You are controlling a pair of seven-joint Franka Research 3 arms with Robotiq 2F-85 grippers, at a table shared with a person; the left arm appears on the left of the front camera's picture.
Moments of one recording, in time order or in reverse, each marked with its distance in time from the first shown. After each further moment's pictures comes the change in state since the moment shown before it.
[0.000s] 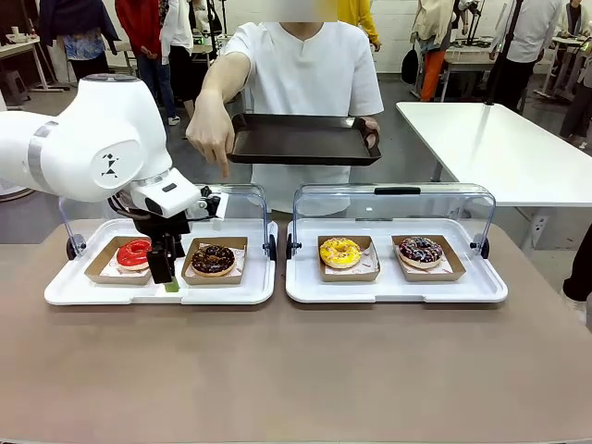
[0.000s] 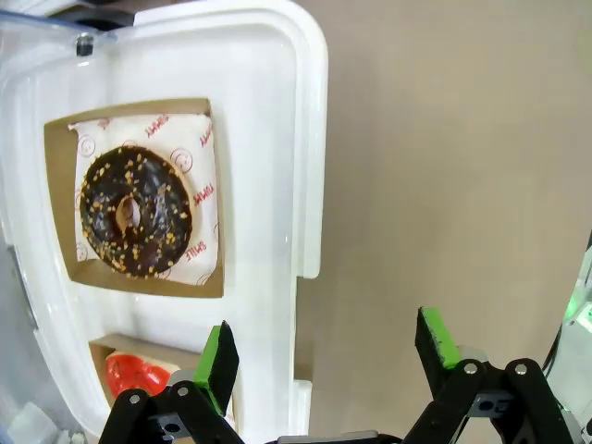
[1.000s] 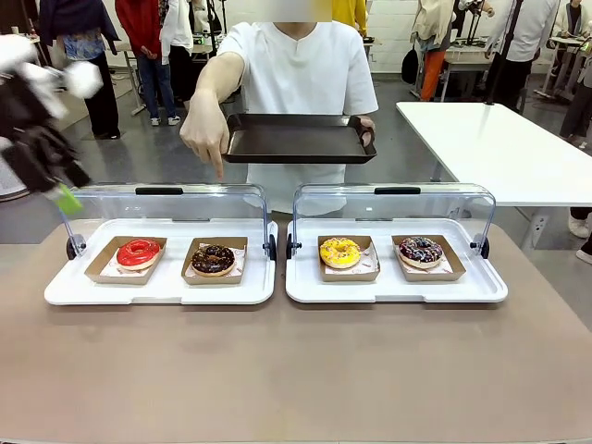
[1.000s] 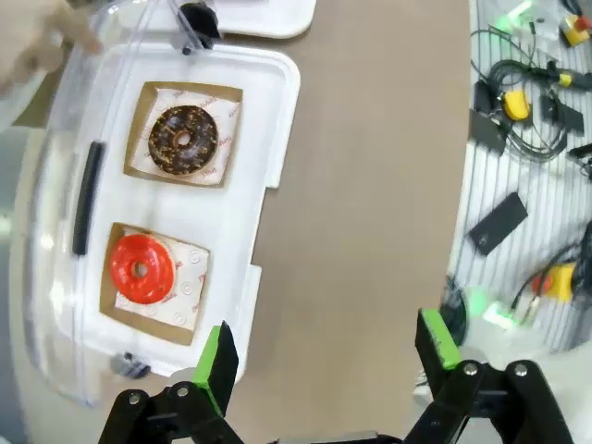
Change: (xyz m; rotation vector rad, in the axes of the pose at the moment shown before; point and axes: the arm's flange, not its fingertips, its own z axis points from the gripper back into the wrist) left arm -0.120 -0.019 0.179 -0.080 -0.245 0.164; right arm 0.000 0.000 0.000 0.000 0.000 0.000
